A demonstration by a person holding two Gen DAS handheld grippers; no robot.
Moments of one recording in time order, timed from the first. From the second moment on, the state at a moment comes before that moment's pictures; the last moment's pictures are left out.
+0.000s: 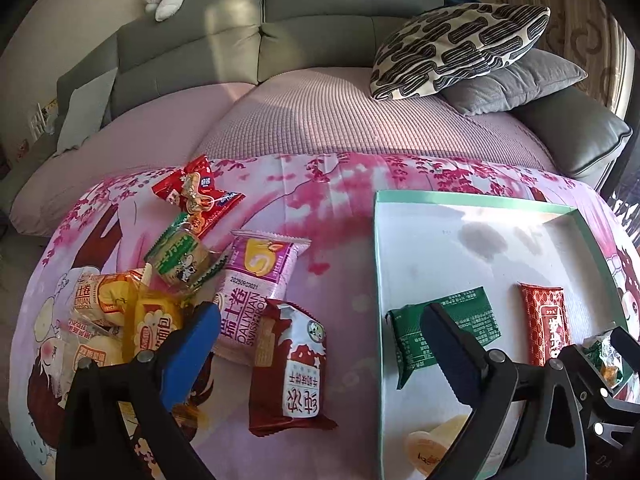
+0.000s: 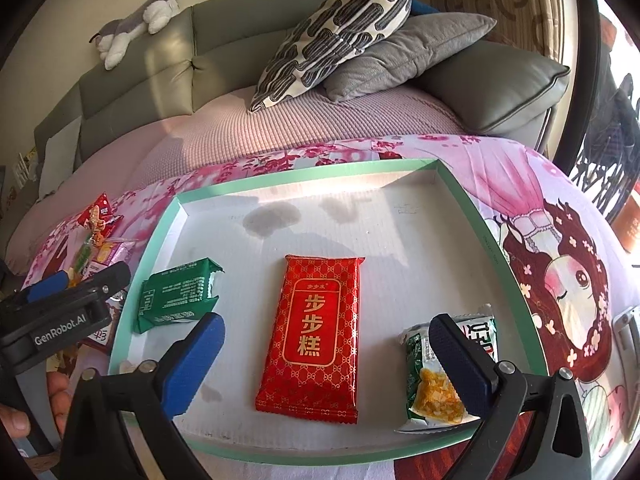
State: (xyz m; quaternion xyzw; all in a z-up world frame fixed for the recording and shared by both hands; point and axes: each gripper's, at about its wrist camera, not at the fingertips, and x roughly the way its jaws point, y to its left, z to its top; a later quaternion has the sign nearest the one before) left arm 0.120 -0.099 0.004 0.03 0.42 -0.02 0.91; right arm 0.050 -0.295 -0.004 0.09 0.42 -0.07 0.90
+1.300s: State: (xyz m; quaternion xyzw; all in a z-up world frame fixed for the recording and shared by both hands) left arm 0.067 0.076 0.034 -0.06 0.35 0.12 0.93; right arm 0.061 -0.166 0.014 0.04 0.39 0.06 0.92
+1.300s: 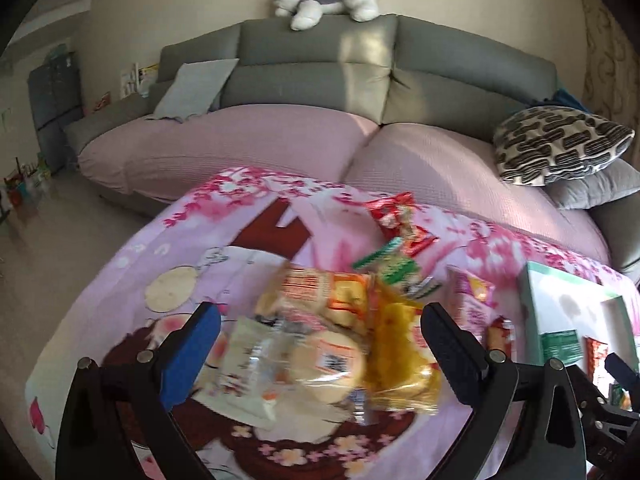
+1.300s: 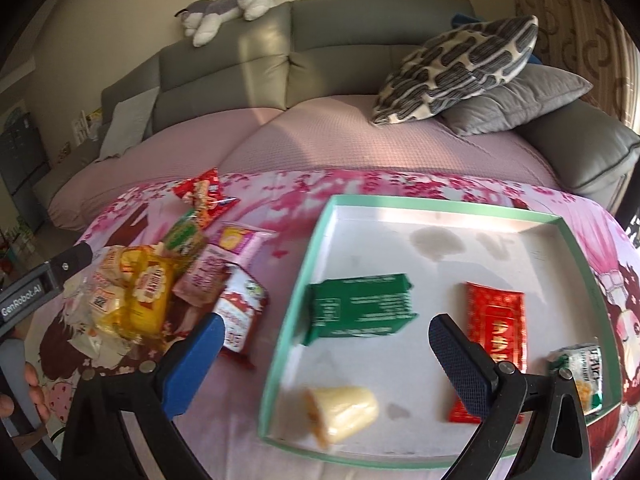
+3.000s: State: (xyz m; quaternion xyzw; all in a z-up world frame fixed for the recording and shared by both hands) left arm 0.098 0.095 -0.027 -0.13 0.45 0.02 0.89; right arm 0.088 -0.098 -0.030 0.04 0.44 0.09 0.90
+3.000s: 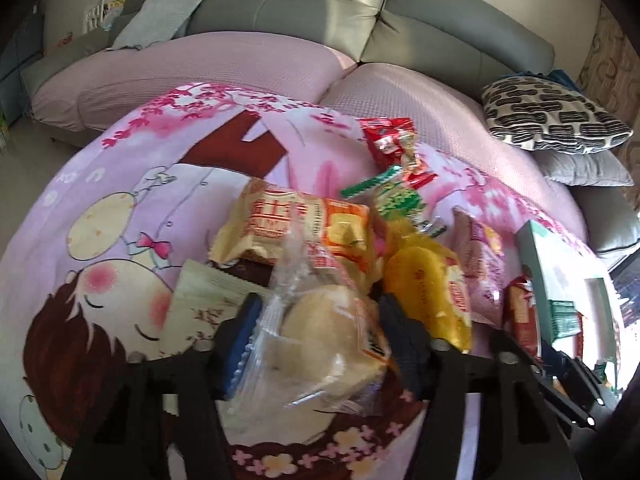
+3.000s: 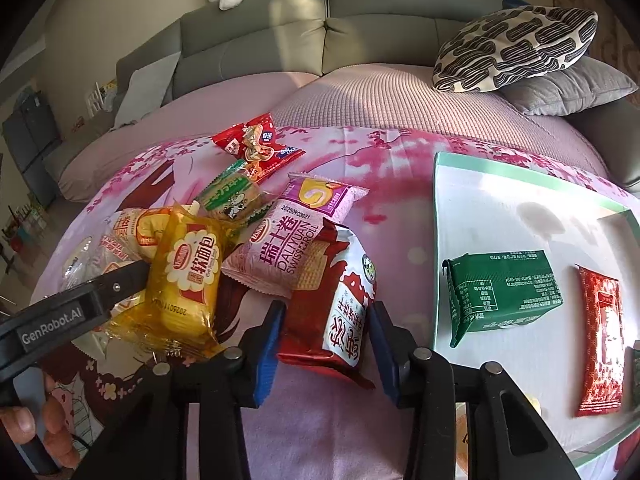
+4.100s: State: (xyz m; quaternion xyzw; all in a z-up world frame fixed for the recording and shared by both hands) left arm 0.086 0.088 -0.001 -0.11 0.42 0.02 0.90; right arm 0.081 -0.115 -0.015 0.08 0.43 0.10 0.90
